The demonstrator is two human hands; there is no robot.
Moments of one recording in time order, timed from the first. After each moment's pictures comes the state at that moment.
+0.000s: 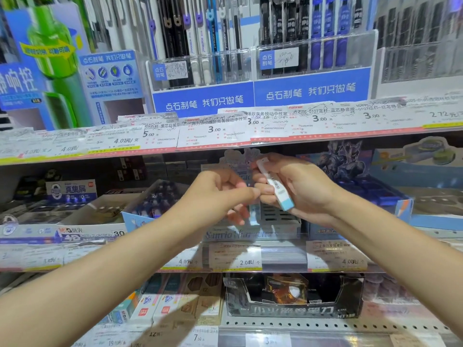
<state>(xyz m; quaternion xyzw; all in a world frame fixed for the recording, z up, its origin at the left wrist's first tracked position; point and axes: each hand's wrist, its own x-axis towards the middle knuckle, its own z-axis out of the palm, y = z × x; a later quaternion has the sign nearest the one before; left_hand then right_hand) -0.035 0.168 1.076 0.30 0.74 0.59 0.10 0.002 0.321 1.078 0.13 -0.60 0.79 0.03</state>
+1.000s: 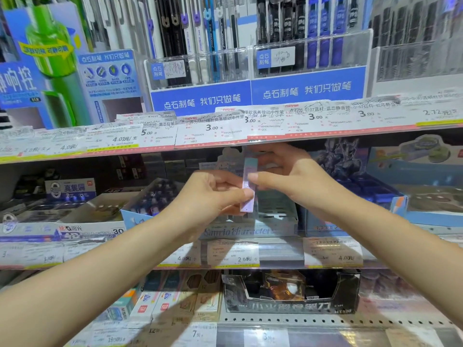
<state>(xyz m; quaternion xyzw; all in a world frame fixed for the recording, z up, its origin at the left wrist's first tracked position) -0.045 0.167 1.066 0.30 0.71 0.63 0.09 0.006 0.329 1.075 0.16 -0.79 0.54 0.23</state>
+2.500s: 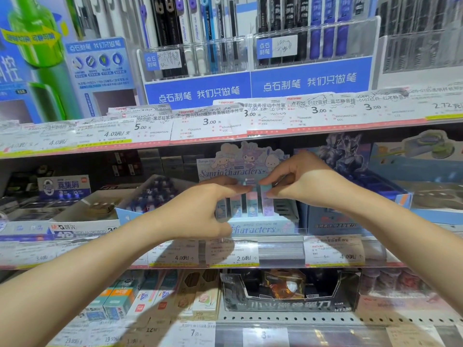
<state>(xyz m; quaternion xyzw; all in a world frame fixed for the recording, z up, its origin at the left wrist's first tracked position) -0.084 0.155 1.055 0.47 0.87 0.14 -0.02 -0.005 0.353 1.071 0.04 -0.92 0.32 0.21</state>
